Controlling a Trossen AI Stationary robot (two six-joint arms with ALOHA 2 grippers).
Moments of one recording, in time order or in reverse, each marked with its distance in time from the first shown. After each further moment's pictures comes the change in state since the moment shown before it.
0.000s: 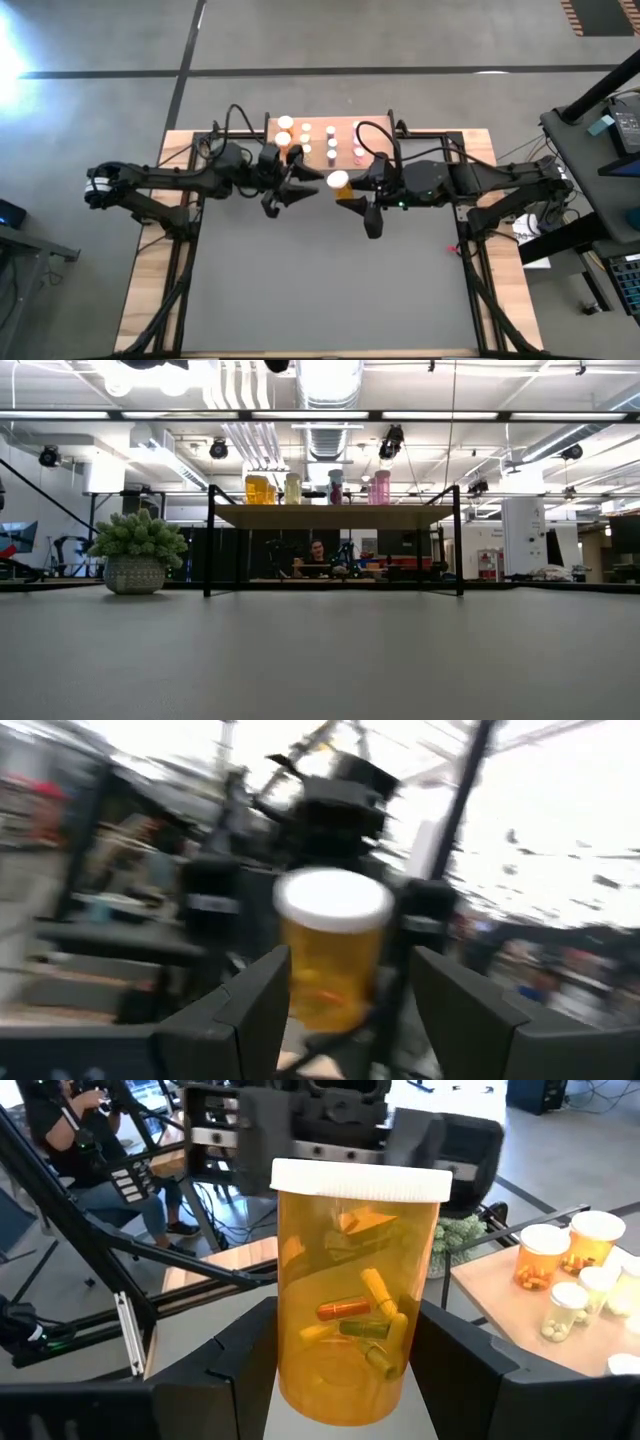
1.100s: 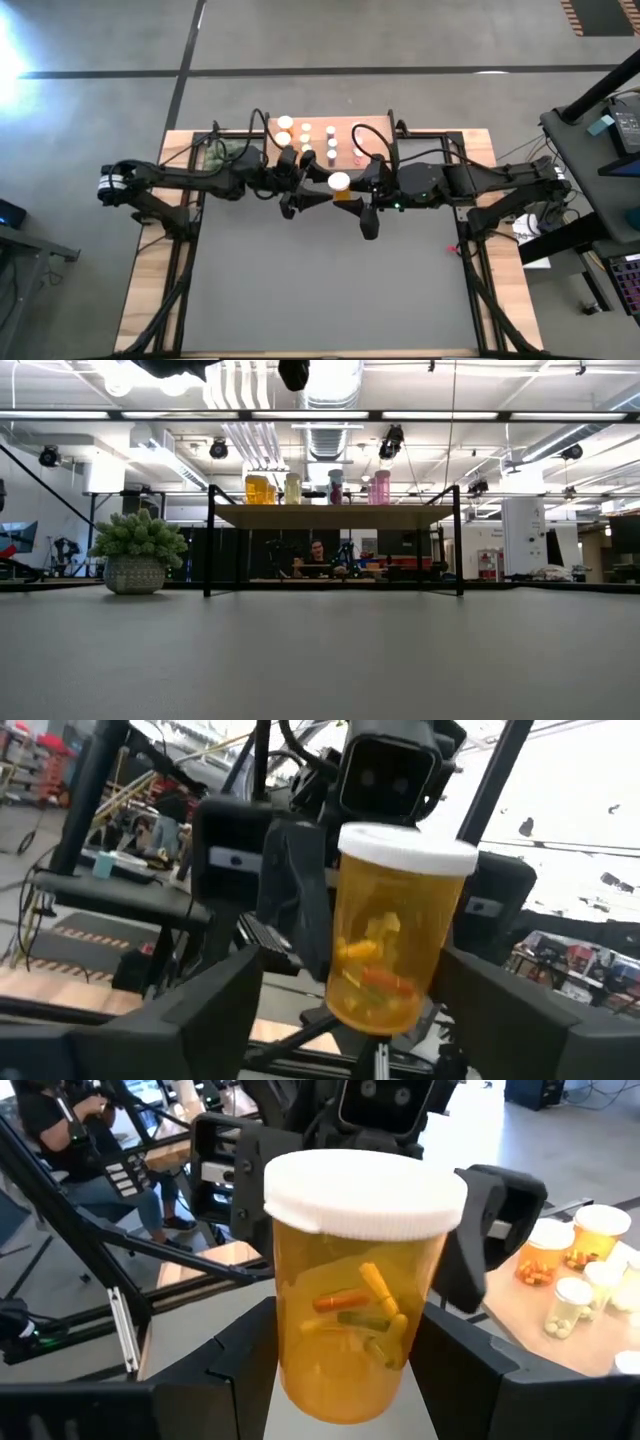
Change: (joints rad) left arm -0.001 0.115 0.045 -0.002 -0.001 -0.049; right arm 0.000 0.019 -0.003 0.008 0.001 0.000
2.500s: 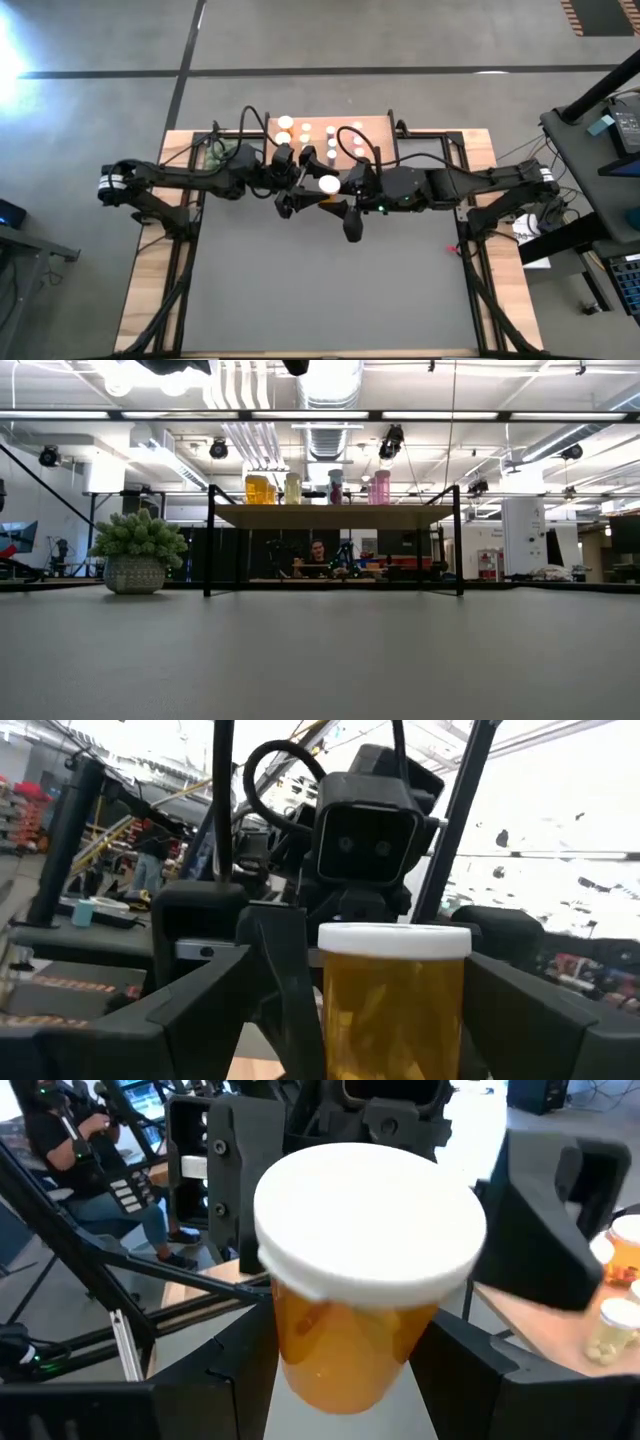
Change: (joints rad) left arm -0.001 0.006 0.023 0.077 0.022 0.037; right arm -0.002 0.096 0.042 0.087 0.002 0.017
